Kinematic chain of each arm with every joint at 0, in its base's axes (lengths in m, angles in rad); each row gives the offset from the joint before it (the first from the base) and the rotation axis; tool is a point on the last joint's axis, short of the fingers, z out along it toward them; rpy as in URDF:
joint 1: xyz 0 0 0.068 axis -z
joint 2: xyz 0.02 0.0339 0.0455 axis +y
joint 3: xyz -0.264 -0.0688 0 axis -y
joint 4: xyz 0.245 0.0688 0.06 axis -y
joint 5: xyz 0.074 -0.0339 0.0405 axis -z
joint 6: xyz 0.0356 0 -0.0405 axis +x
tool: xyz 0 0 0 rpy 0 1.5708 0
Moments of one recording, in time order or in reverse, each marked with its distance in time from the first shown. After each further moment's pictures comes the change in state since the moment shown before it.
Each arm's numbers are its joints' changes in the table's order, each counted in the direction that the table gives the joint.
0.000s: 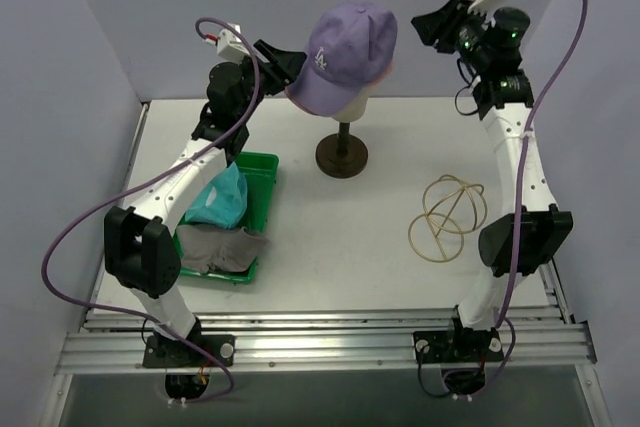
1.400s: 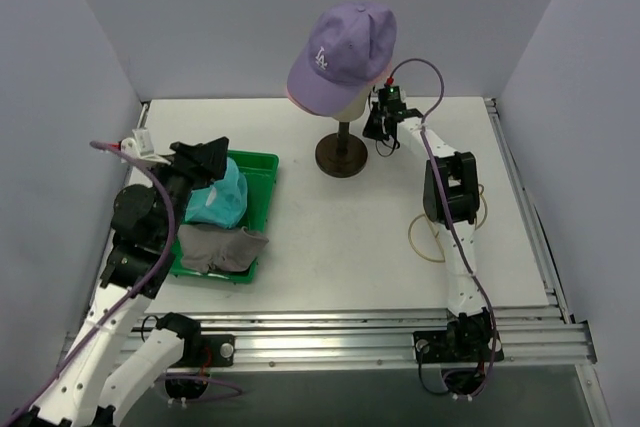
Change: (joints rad) left arm -0.048 -0.952 -0.702 -0.273 -0.195 0.234; right arm -0.214 0.660 0.056 -0.264 0.394 0.098
